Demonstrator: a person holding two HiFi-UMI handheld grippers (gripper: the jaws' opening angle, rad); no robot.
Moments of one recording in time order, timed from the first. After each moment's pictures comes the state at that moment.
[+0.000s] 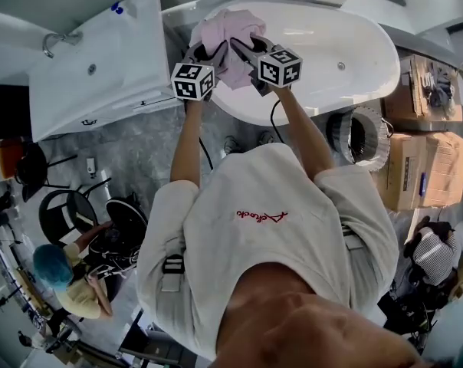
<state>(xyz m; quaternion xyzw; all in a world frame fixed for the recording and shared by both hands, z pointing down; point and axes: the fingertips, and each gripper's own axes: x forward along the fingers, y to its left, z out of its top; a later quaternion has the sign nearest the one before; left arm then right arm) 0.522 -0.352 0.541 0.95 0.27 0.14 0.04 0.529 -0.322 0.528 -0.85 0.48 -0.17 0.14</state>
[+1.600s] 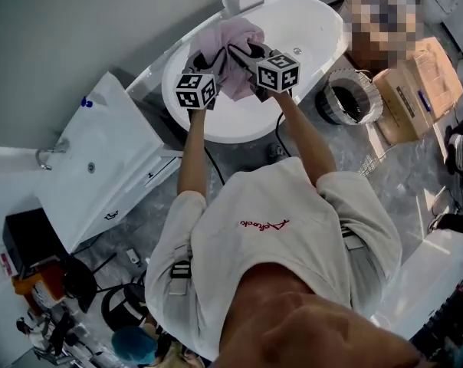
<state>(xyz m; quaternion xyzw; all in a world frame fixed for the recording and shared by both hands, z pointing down) 0.540 -0.217 0.471 0.87 0.48 0.09 0.01 0.530 -0.188 0.457 -0.95 0.26 -0.07 0.15</state>
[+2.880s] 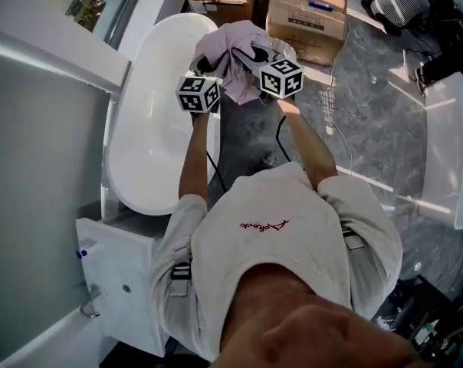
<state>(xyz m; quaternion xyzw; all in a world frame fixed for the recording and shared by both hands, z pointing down) 0.331 0.195 0.473 0.63 0.77 0.10 -0.02 0.303 0.209 0.457 -0.98 -0.12 -0.01 0.16</state>
